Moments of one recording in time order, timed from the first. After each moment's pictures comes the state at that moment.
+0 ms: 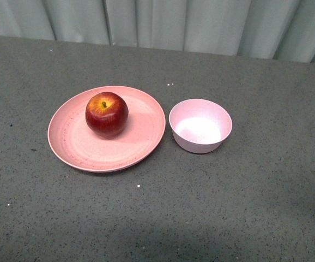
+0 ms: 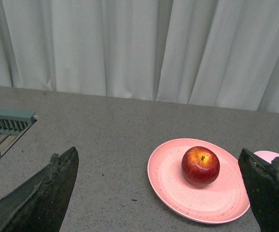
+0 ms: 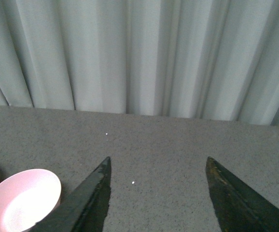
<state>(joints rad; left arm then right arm) 0.00 0.00 0.02 0.00 0.00 0.00 0.00 1.16 0.07 1.05 0.00 -0.02</state>
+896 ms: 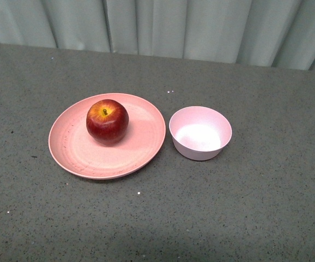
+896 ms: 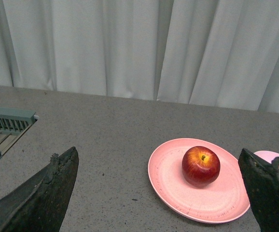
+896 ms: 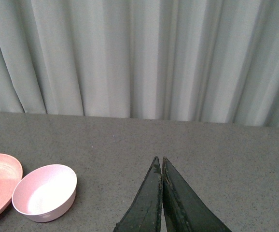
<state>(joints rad) 0.00 0.00 0.02 0.00 0.00 0.00 0.00 0.41 0.01 0.41 0.00 -0.01</state>
